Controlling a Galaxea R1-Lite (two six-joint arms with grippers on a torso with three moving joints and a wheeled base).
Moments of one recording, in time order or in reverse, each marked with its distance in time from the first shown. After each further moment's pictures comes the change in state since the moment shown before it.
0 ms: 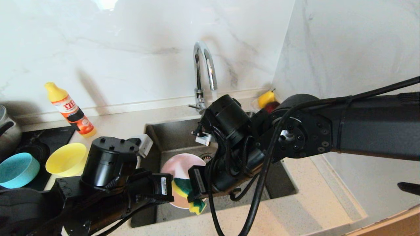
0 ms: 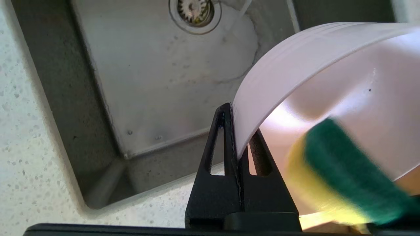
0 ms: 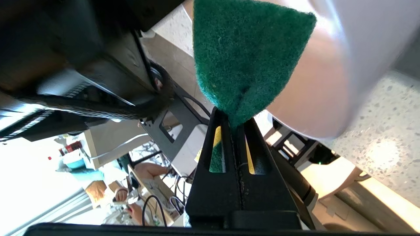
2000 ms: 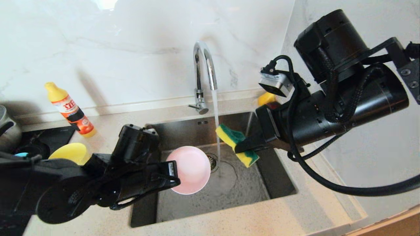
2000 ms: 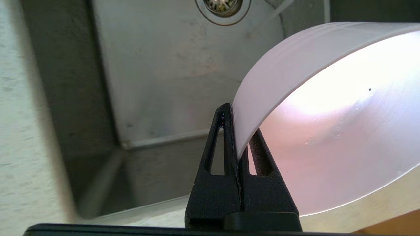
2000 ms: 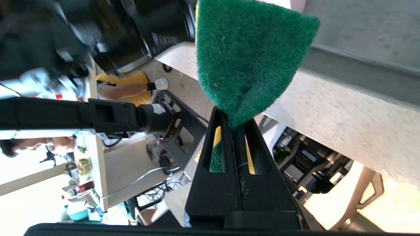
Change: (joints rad) left arm 0.082 0.161 -0.203 0.171 -0.019 -0.115; right arm -0.170 -0.338 0.075 0.066 -0.003 -0.012
